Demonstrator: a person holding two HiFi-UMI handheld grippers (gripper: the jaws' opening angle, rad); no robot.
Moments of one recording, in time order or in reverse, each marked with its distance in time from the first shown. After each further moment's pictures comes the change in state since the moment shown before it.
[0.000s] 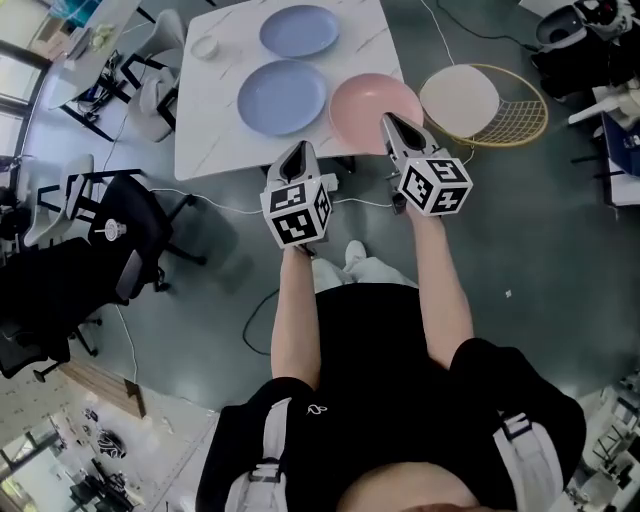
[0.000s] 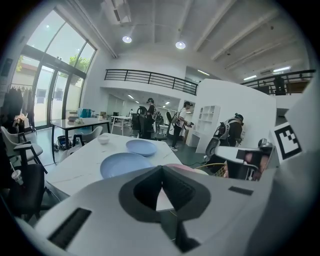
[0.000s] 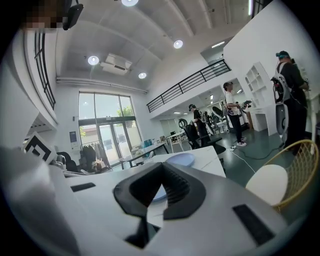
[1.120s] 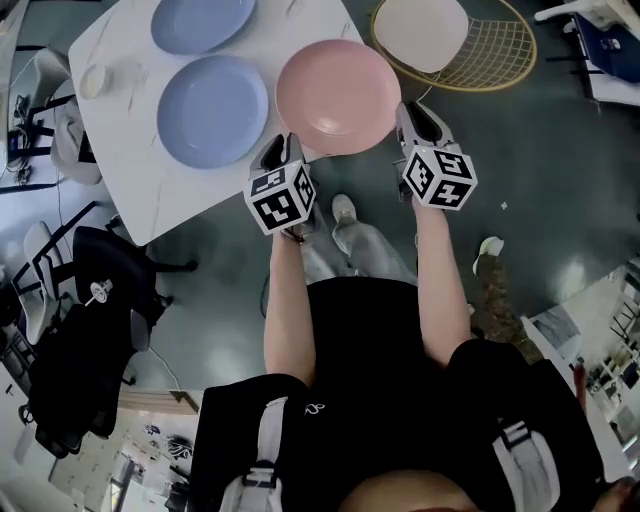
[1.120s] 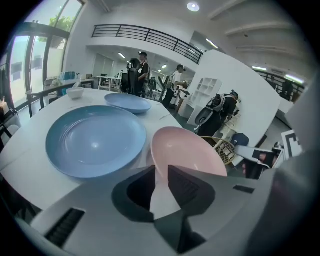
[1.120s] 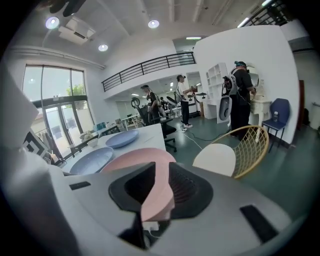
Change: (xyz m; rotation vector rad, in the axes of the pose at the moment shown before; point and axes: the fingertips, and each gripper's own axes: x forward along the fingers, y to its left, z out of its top) left arm 0.155 0.004 -0.103 -0.050 0.418 -0.142; right arm -0.006 -0.163 -0.092 0.097 0.202 -0.544
